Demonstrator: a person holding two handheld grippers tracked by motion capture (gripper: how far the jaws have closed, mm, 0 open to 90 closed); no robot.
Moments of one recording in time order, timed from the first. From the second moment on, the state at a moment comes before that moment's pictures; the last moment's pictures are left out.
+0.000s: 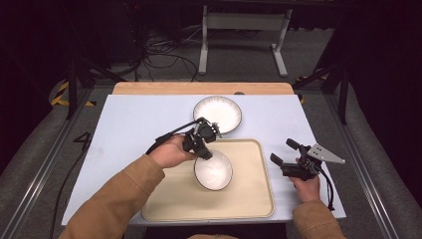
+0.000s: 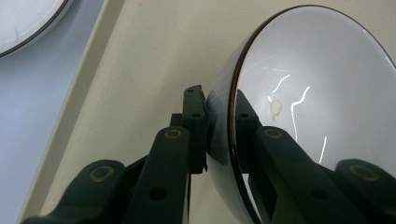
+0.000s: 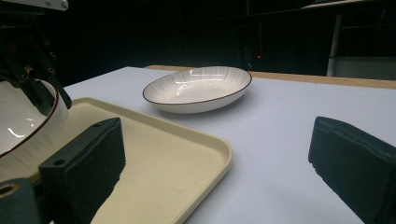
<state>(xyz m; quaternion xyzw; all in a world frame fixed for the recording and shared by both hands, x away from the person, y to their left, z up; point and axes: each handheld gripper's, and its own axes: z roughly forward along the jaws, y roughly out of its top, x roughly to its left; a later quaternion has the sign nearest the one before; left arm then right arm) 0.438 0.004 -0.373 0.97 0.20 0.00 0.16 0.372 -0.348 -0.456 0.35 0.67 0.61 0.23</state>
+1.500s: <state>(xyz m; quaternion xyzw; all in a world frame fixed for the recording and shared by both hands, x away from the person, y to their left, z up) 0.445 0.008 -0.384 0.97 0.21 0.00 0.13 0.372 -0.348 -0.456 0.35 0.67 0.61 0.23</state>
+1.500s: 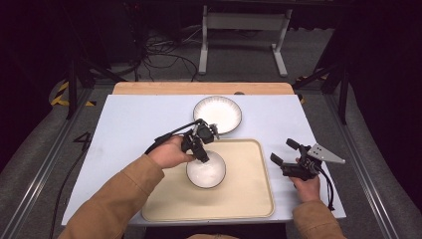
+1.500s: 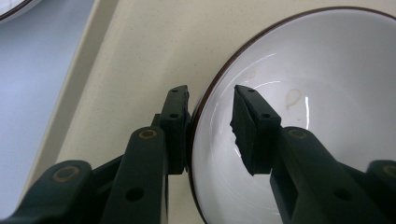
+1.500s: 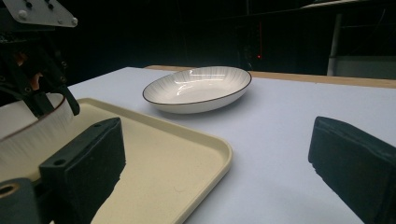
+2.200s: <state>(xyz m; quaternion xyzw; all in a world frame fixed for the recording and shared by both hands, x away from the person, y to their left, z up) 0.431 0.038 -0.360 0.95 0.21 0.03 0.22 0.372 -0.348 -0.456 0.35 0.68 0.61 0.24</state>
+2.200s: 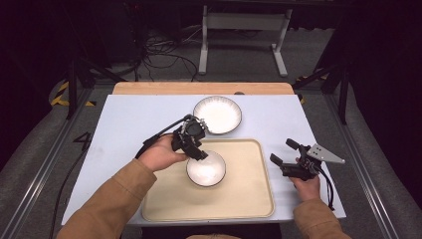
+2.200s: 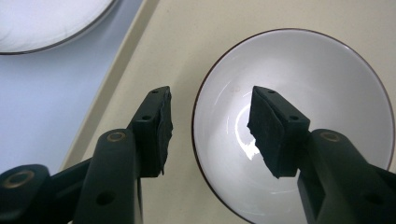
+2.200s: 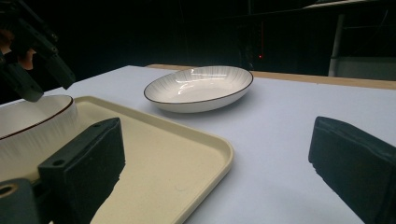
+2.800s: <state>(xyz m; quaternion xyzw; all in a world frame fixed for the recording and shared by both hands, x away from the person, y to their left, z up) 0.394 0.108 -0.347 0.90 0.24 0.06 0.37 0.371 -0.349 -0.455 0.34 0.67 0.61 0.25</state>
